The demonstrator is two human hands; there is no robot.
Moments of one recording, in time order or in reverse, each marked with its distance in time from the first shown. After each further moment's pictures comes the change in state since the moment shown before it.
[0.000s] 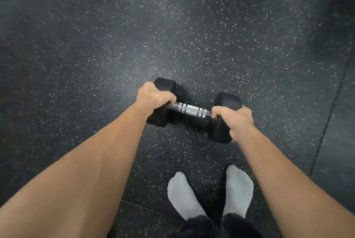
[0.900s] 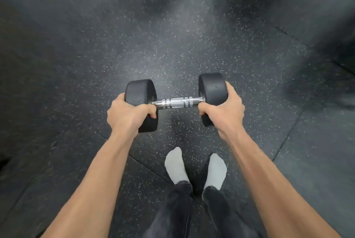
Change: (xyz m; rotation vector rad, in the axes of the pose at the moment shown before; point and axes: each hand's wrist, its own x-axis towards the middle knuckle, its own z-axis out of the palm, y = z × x) left_hand -0.274 -0.119 -0.130 -0.604 0.436 -0.124; right_hand -0.275 -0.017 -0.041 -0.362 -0.066 -0.780
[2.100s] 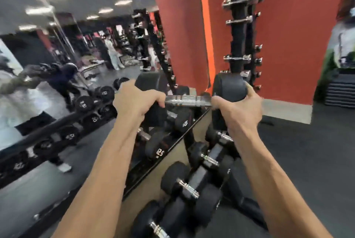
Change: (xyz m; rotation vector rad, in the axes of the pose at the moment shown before) left_hand -0.938 -0.287 -0.571 -0.513 1.491 -0.402; right_hand -0.921 -0.149 -0.280 0.218 -1.226 -1.086
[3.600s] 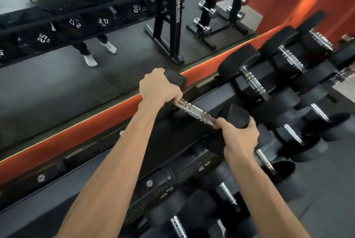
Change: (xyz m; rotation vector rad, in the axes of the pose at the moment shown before) left_hand 0.233 -0.469 -0.103 0.342 -0.306 -0.424; right_hand -0.232 0.173 0.442 -0.322 -0.164 0.625
